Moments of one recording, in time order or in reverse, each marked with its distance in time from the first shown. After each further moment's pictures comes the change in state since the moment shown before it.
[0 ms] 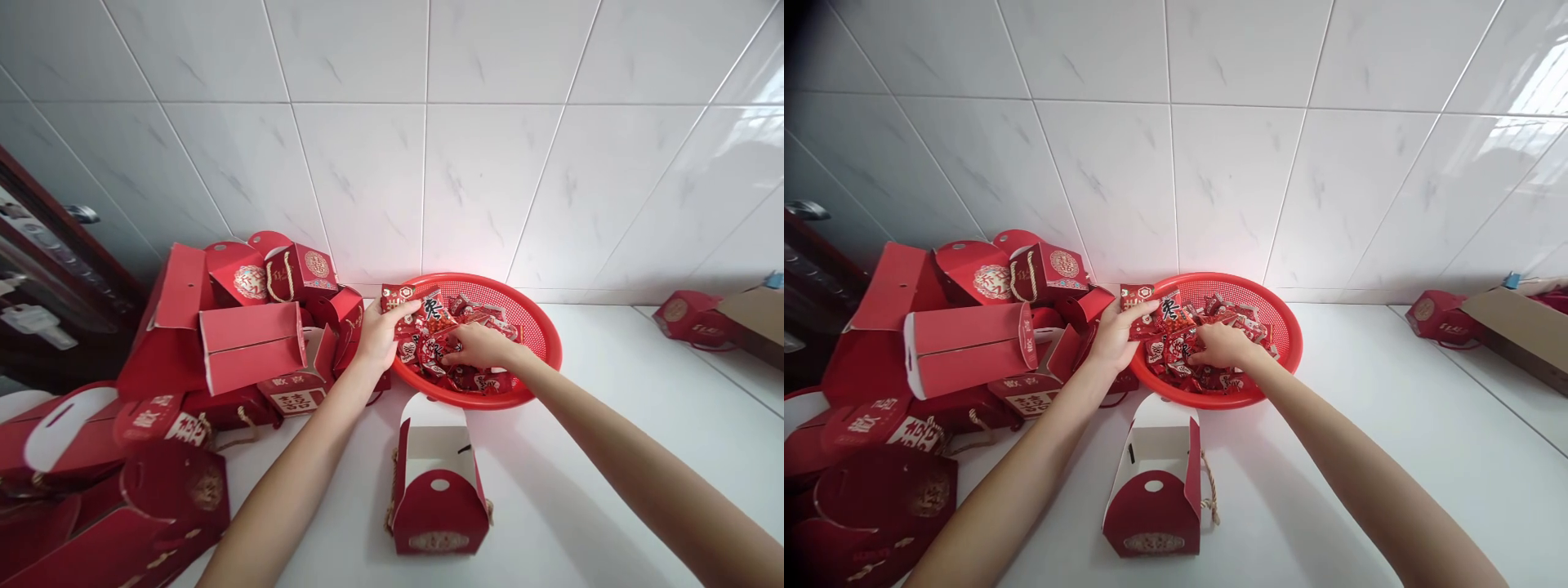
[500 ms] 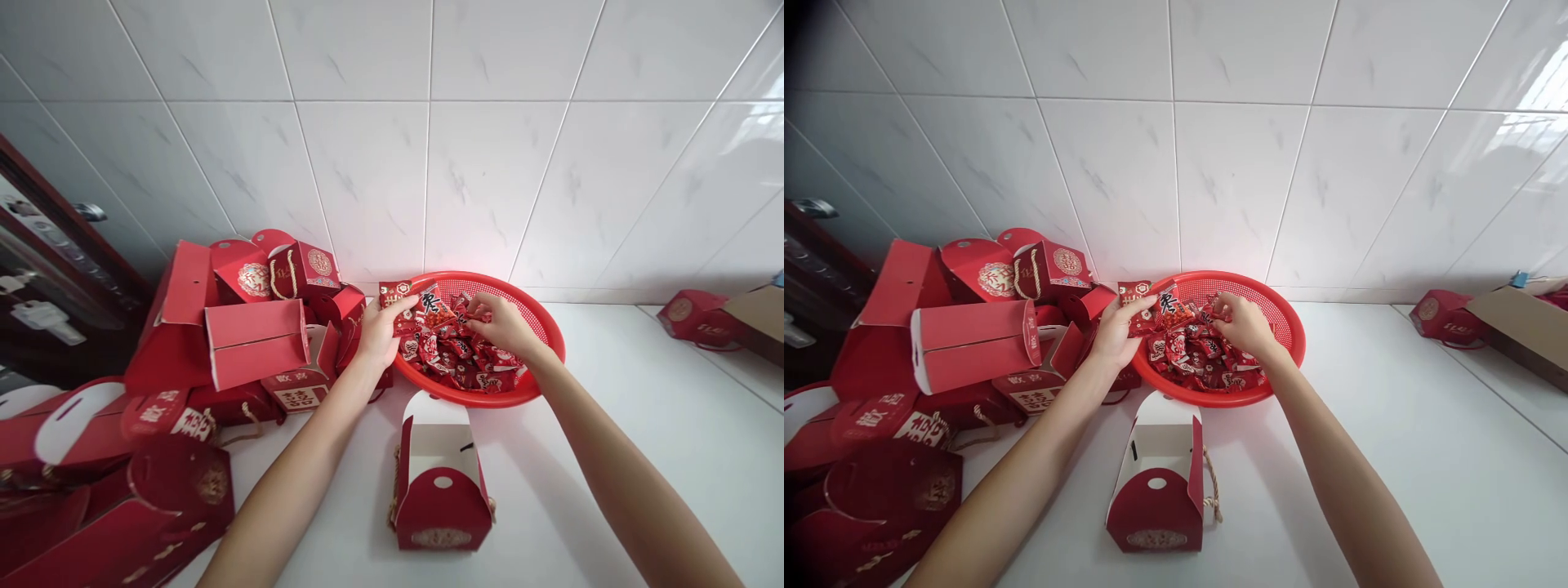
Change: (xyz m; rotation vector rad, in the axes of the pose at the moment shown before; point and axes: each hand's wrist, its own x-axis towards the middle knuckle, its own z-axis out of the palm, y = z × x) left_hand 0.000 0.003 0.001 -0.061 0.039 -0.016; right_hand -0.010 0.017 -0.017 0.129 0.314 0.108
